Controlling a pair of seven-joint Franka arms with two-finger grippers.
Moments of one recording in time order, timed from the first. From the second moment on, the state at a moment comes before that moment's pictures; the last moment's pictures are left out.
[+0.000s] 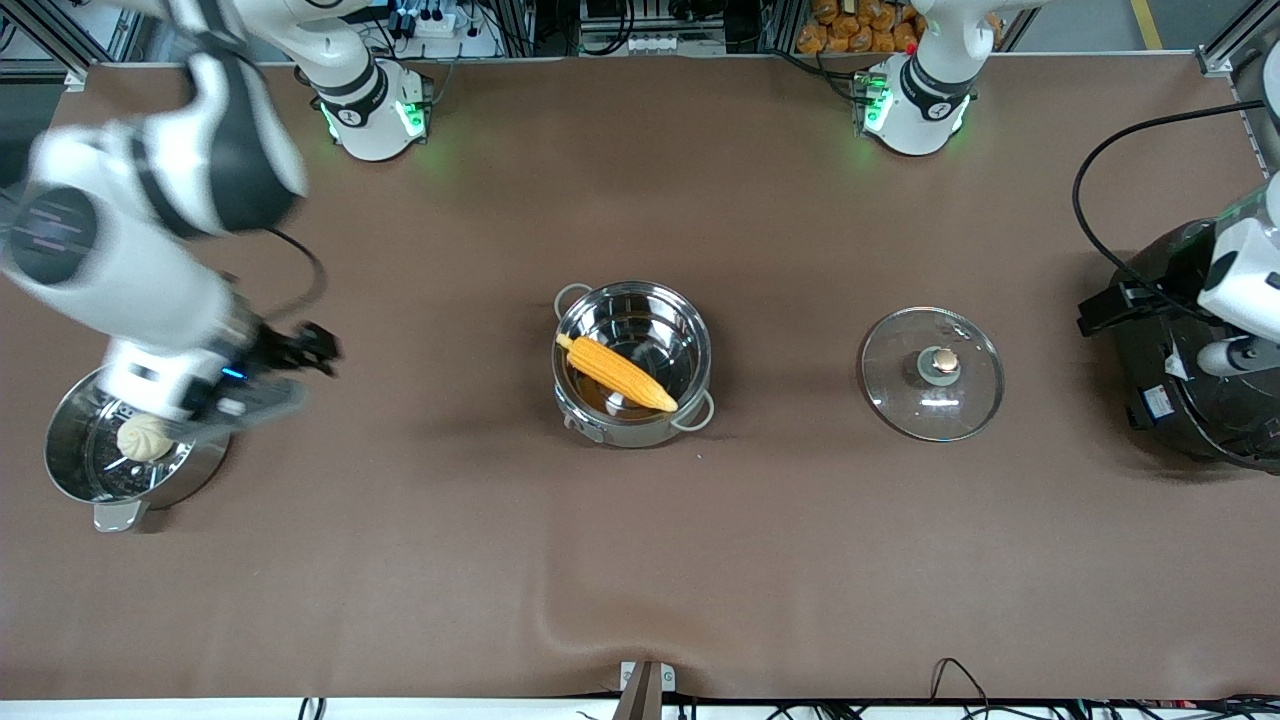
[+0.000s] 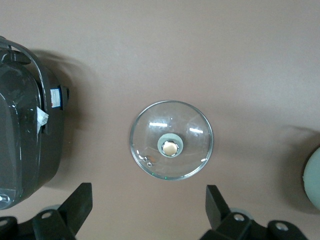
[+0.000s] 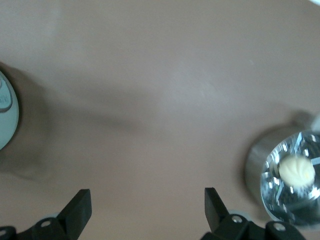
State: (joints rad) left arm 0.11 0.15 -0.20 -1.48 0.07 1.58 -0.25; right arm 0.14 0.20 0.00 -1.58 -0.04 1.74 -0.16
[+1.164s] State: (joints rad) left arm 0.13 0.01 -0.25 -1.51 0.03 1.51 -0.21; right arm 0.06 0.03 -0.12 -1.48 0.01 1.40 0.00
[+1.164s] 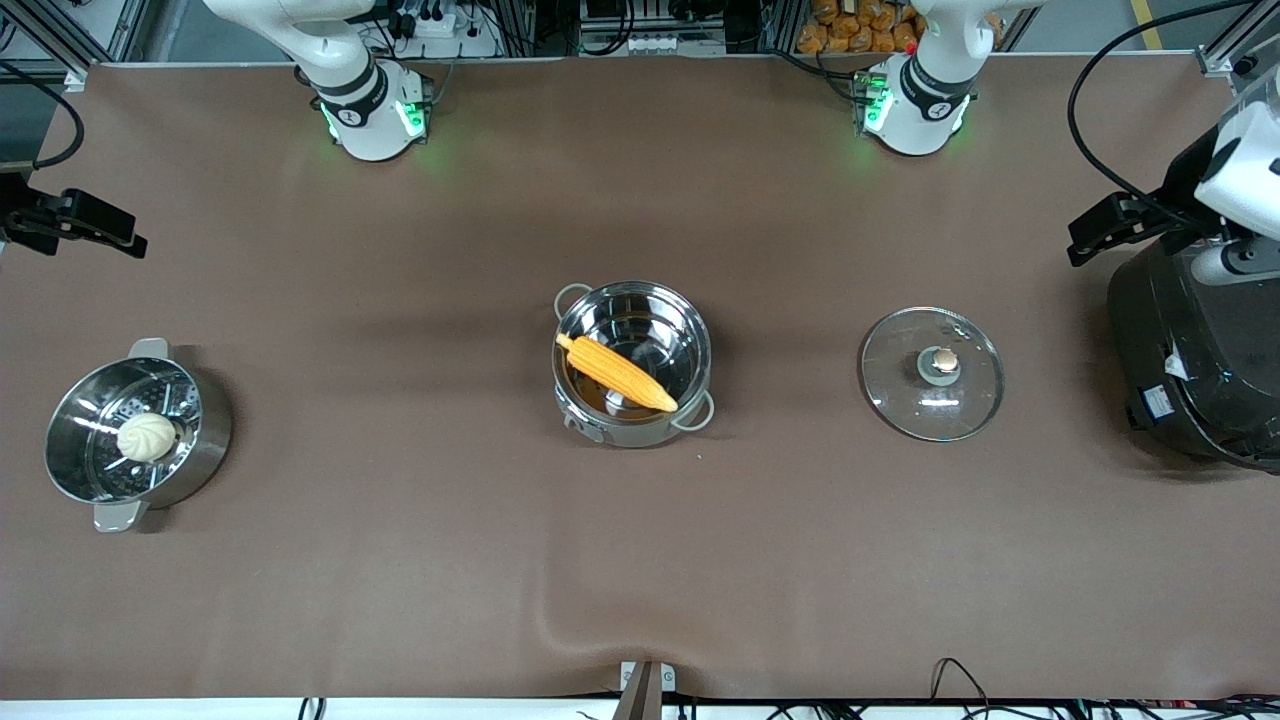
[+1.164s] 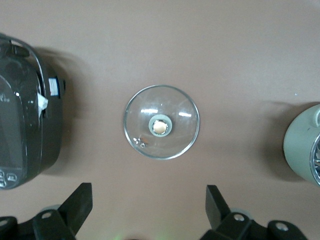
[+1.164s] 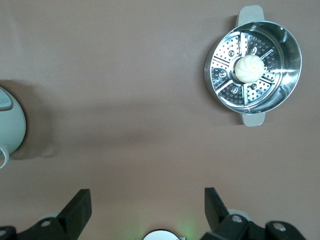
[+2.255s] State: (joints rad) left arm 0.14 0.00 -0.25 -1.54 0.03 1.55 -0.16; right arm 0.05 0.03 -0.10 -1.48 0.01 1.43 0.00
